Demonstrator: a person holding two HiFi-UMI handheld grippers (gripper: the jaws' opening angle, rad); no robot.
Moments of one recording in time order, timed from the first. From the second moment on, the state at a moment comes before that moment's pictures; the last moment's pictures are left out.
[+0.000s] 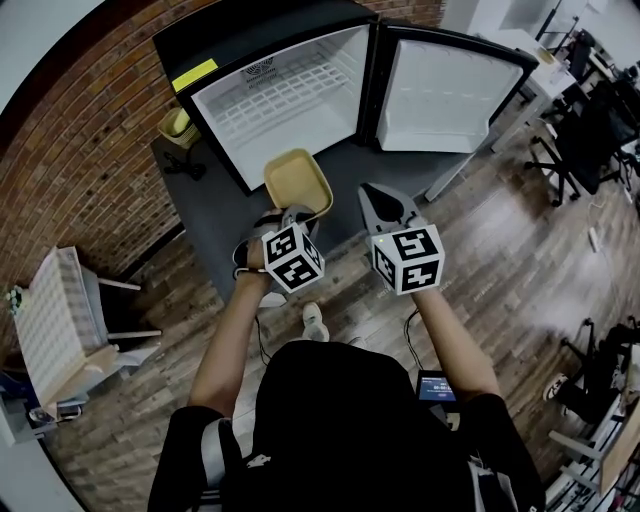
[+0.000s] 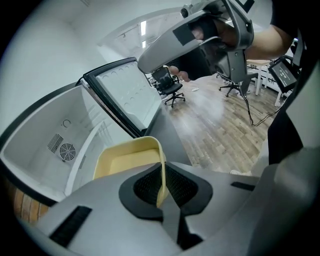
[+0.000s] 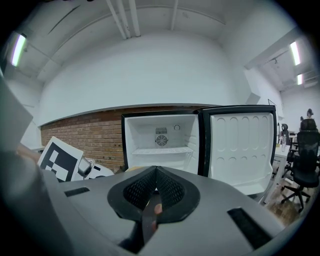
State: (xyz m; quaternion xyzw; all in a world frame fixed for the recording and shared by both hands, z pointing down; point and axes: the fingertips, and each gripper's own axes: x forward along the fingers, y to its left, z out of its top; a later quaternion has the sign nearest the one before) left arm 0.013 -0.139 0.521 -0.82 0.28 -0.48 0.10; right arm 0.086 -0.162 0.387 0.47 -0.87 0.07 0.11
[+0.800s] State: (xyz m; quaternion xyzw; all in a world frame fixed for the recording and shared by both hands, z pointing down) left arm 0.024 -0.064 0.510 -0.81 0.30 -0.49 0.11; right arm 0.099 -0.089 0.391 0.45 -0.88 0.06 0.11
